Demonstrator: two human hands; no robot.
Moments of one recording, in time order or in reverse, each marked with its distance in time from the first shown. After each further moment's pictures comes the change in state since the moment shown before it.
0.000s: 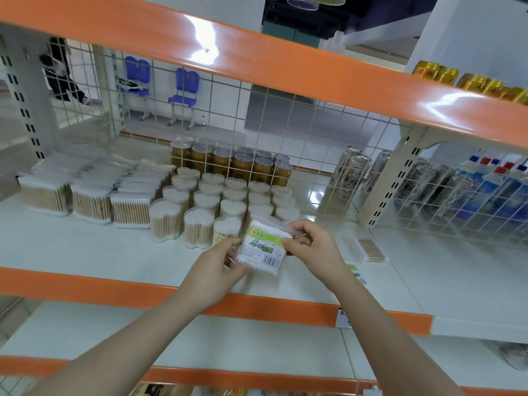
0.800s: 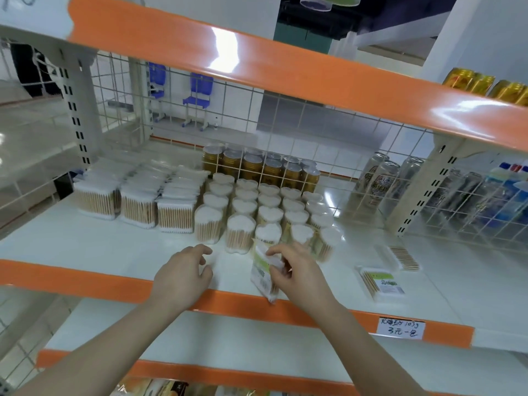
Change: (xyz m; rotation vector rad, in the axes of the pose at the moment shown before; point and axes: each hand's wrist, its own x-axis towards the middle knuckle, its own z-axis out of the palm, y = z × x) left_hand -0.020 -0.058 -0.095 0.469 0.110 -0.217; right_hand -0.008 0.003 0.095 -0.569 -0.054 -0.255
